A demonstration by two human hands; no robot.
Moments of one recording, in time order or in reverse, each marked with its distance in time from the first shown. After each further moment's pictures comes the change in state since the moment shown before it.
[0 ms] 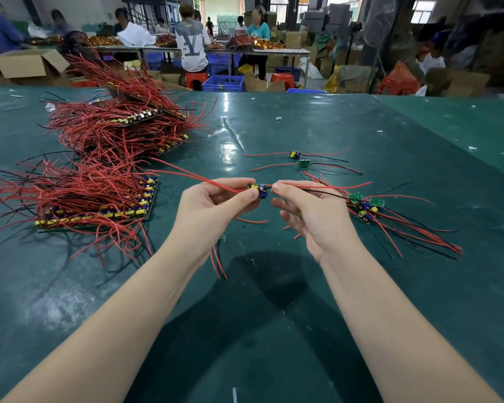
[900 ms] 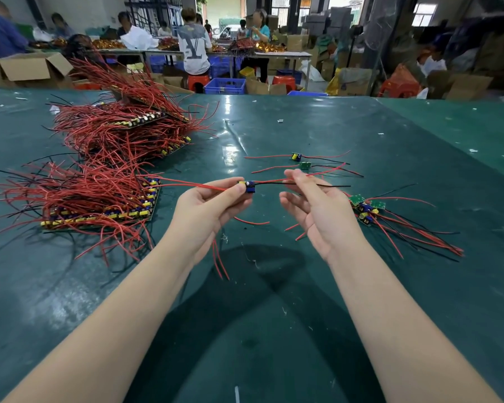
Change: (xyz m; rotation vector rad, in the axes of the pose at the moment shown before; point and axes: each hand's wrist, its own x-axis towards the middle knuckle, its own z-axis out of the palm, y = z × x) left_hand 0.006 0.000 -0.005 -0.182 0.061 -0.085; right_hand 0.009 -0.001 -0.005 0.209 -0.016 -0.005
